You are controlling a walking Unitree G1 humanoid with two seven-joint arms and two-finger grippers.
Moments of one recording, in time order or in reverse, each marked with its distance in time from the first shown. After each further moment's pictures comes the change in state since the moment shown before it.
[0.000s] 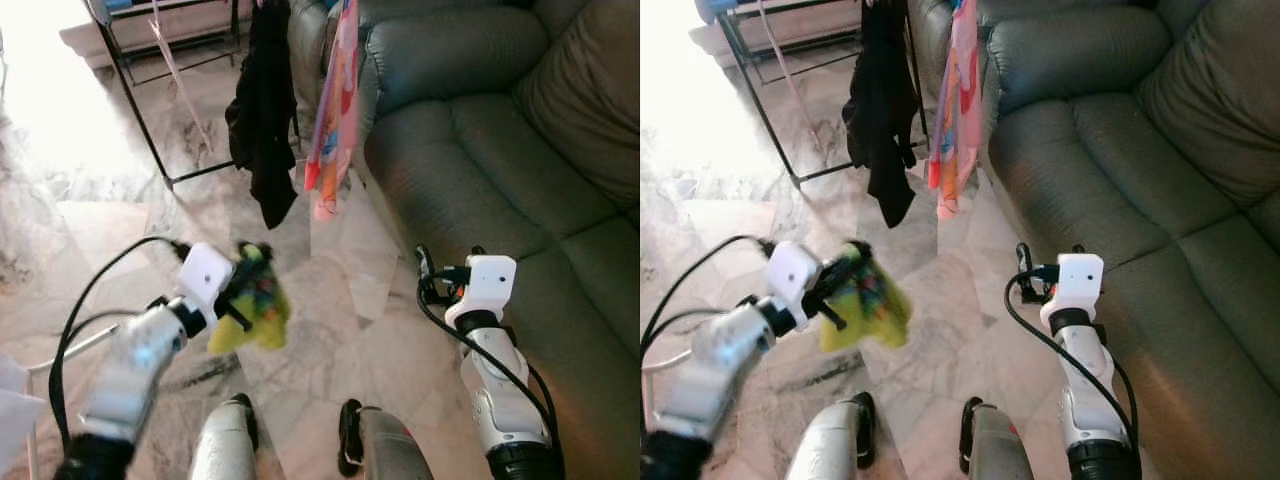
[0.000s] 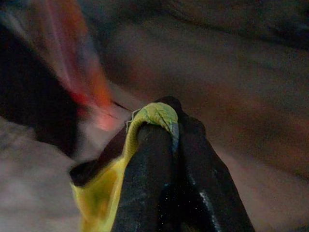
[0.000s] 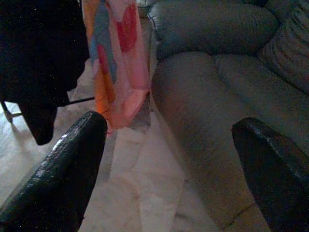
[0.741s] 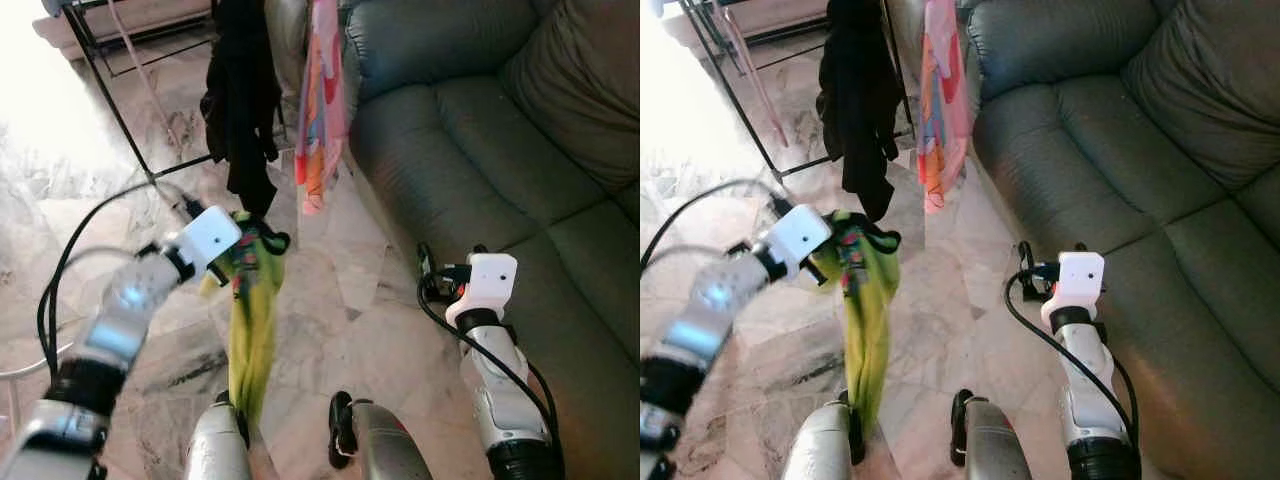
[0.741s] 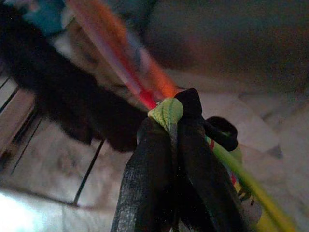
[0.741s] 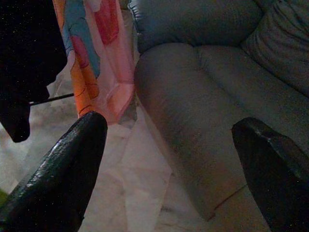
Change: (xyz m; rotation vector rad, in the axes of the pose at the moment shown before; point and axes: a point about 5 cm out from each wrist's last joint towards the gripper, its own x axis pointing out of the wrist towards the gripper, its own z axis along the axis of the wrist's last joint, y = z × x) left arm 0.016 0.057 0.016 0.419 0.091 0.293; right arm 0.002 -0.001 0.001 -0.007 -0.007 -0.014
